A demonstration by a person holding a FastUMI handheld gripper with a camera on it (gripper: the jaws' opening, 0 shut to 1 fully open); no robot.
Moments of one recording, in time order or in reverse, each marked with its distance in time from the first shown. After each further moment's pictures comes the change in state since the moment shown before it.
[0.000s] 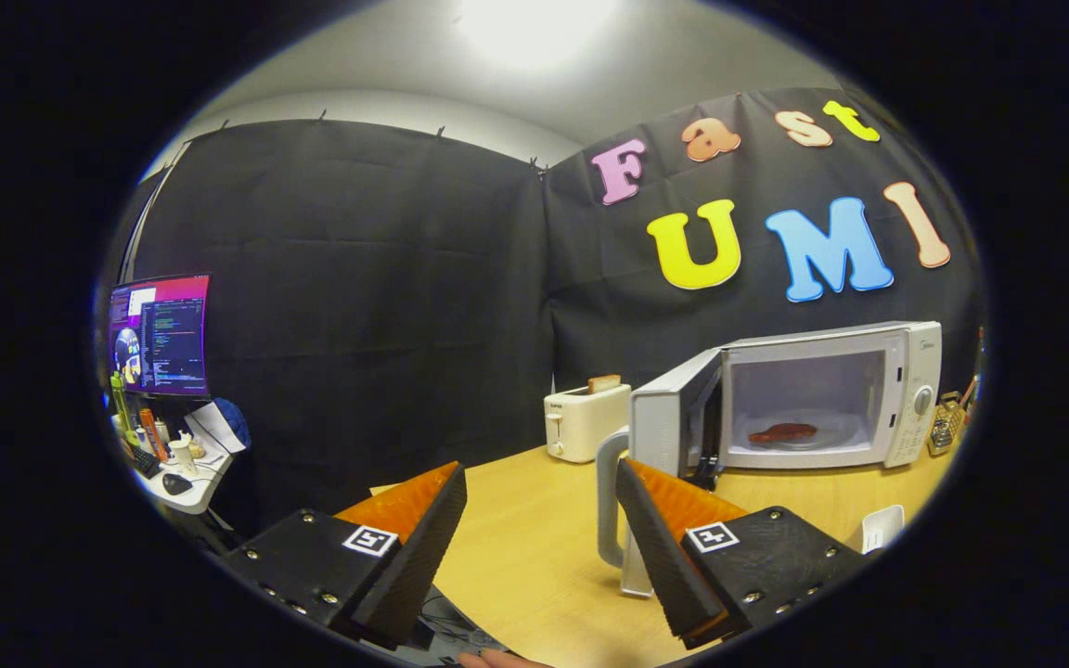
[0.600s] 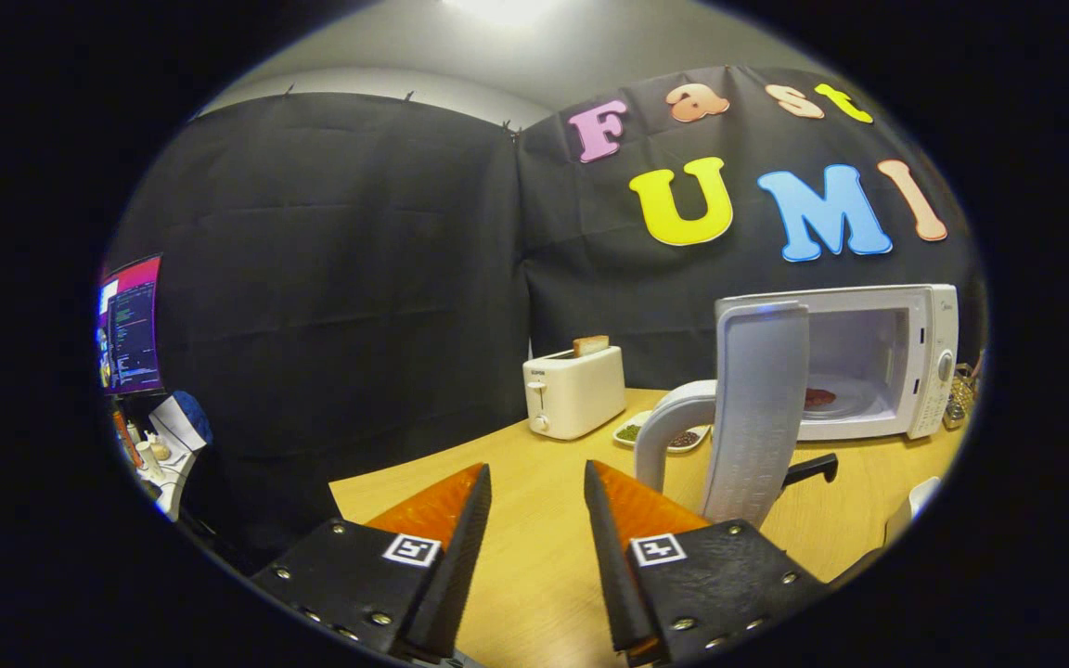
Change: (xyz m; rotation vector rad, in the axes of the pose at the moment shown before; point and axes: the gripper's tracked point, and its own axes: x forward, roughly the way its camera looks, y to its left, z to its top) arm 0.073 -0.018 -0.039 0.014 0.091 -0.110
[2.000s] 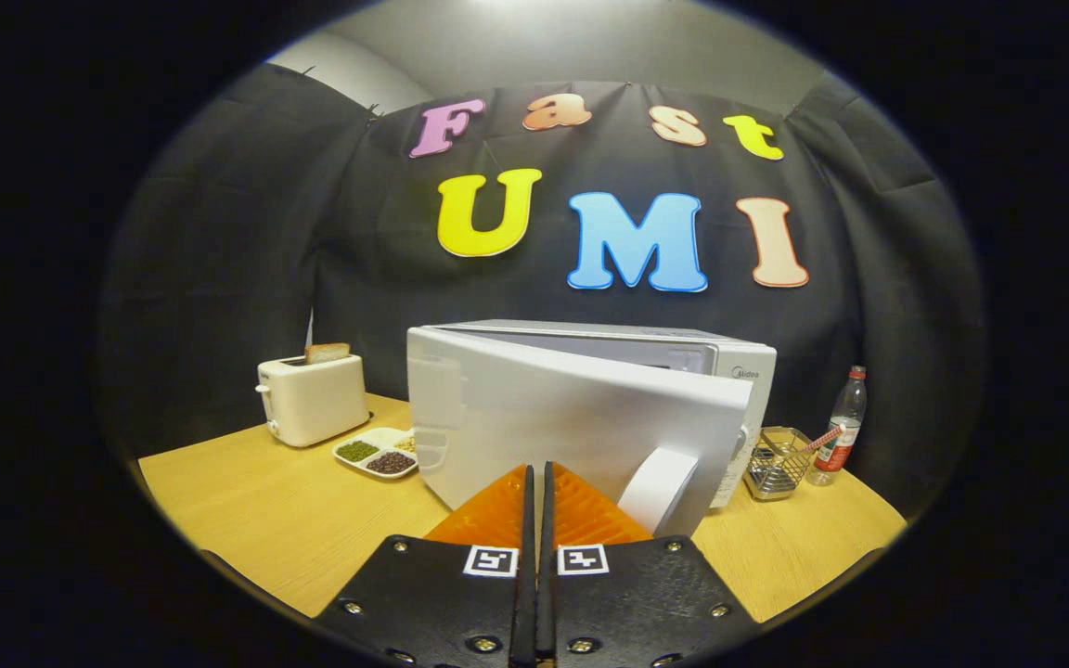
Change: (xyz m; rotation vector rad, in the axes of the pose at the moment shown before) arm -0.048 -0.273 0.041 -0.082 0.019 -0.595
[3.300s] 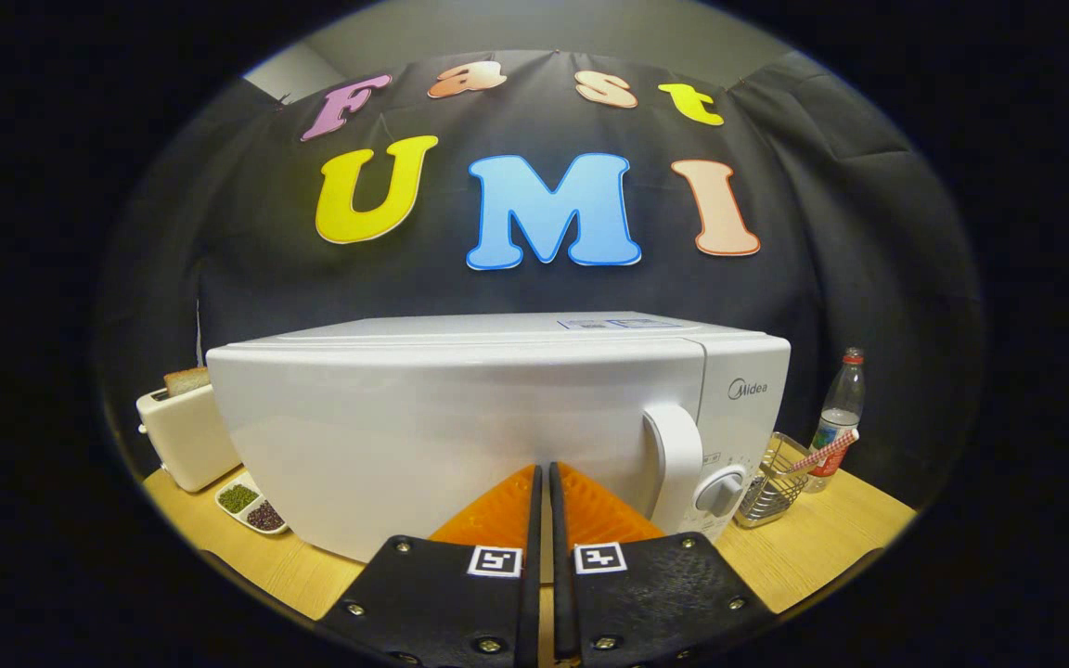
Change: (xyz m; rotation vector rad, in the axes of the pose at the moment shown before) arm 0.130 -0.069 0.005 0.106 0.056 -0.218
